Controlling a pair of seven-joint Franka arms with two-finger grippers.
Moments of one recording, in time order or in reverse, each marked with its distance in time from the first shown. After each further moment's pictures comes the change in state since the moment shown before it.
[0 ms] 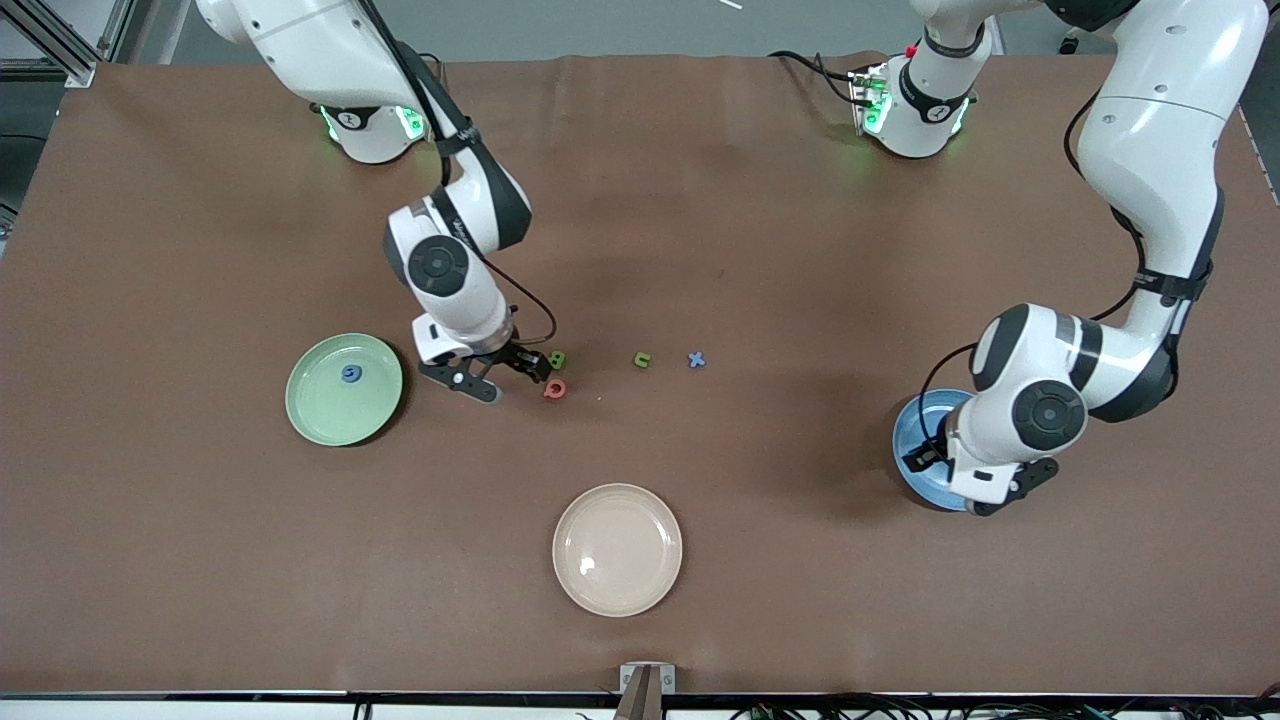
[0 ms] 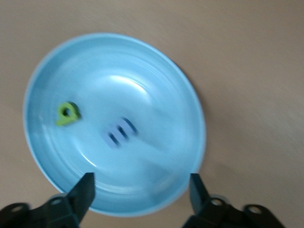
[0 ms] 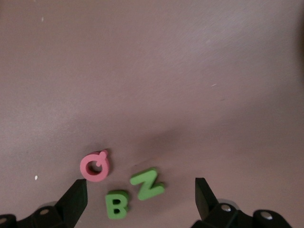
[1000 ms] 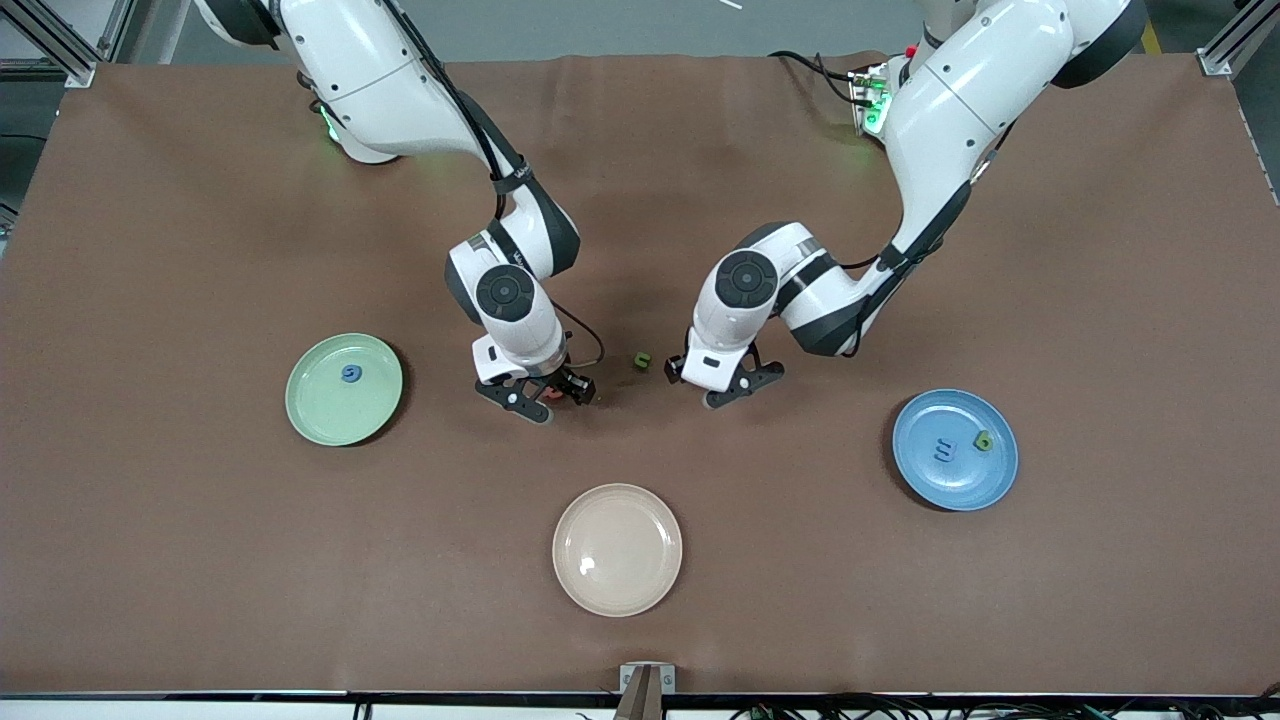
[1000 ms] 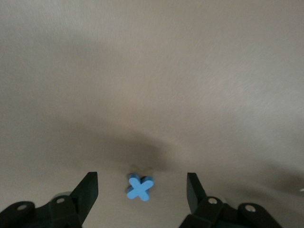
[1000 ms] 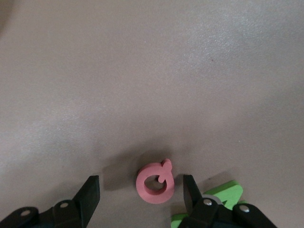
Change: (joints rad) left arm -0.354 0.054 -0.135 -0.163 0.056 0.316 -0.469; right arm 0.060 0.186 -0.001 0.191 -0.001 0.027 0.108
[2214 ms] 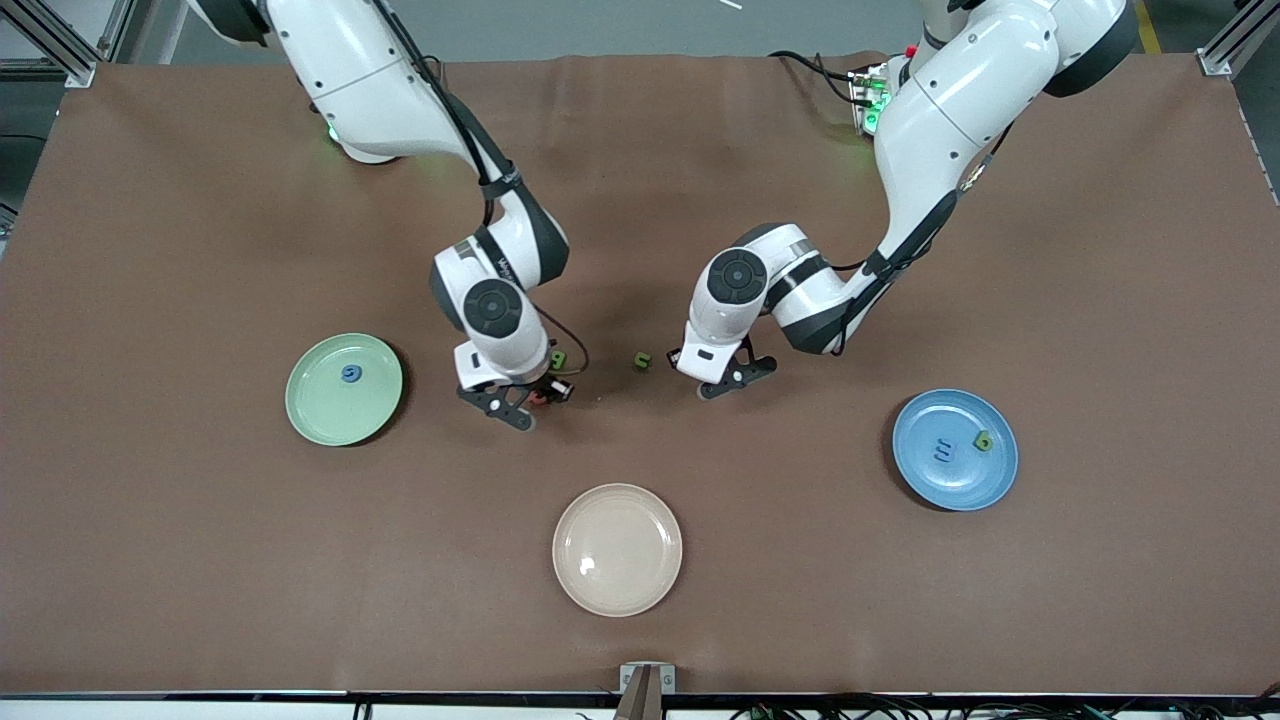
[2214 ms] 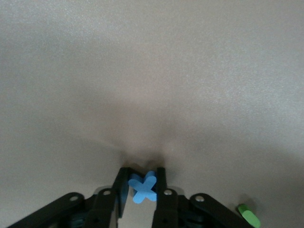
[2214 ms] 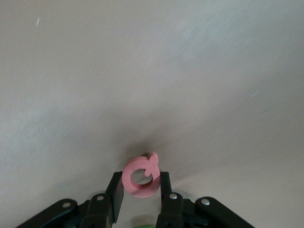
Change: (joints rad) left arm -0.008 0.029 0.002 -0.017 0.025 0.019 -0.029; right arm -0.056 -0.048 -0.031 0.028 -0.002 -0.190 -0.082
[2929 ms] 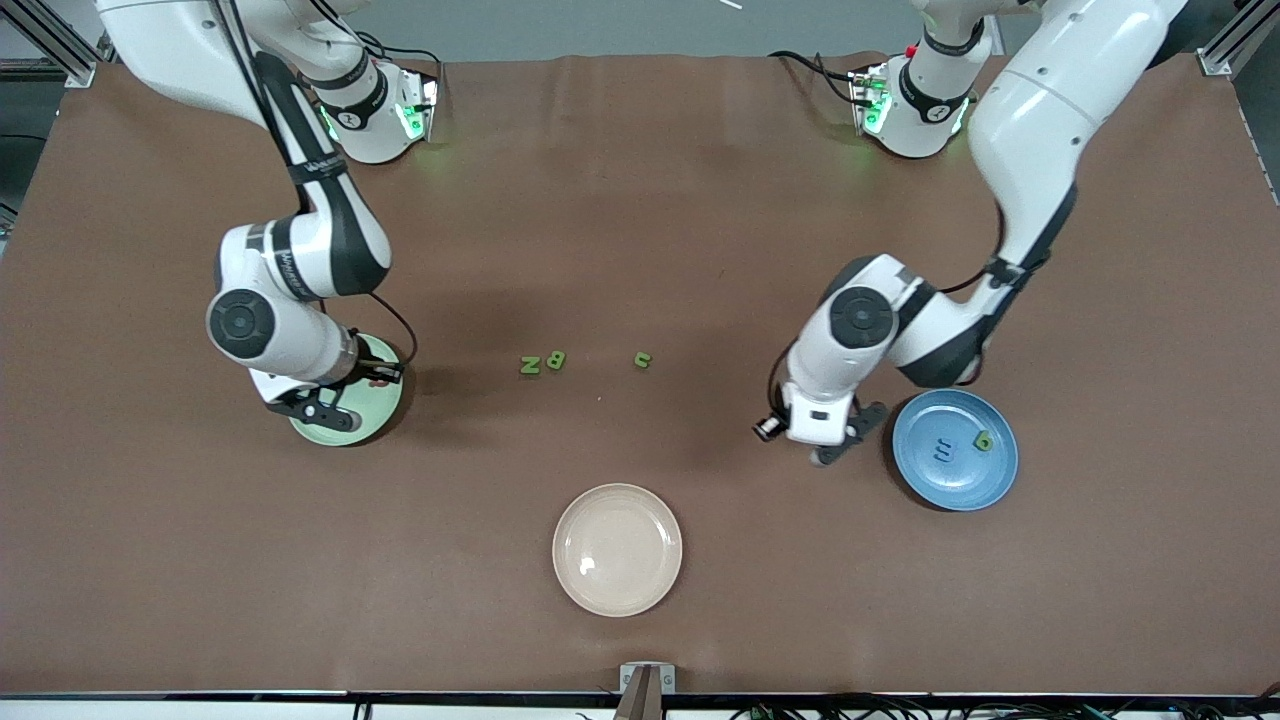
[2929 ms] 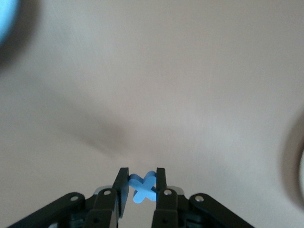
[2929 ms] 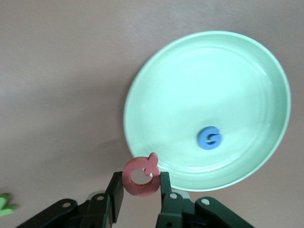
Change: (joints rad) left arm 0.247 -0.111 0.006 0.058 0.009 0.000 0.015; right arm -0.346 -0.294 -0.007 -0.270 0.000 -0.158 -0.559
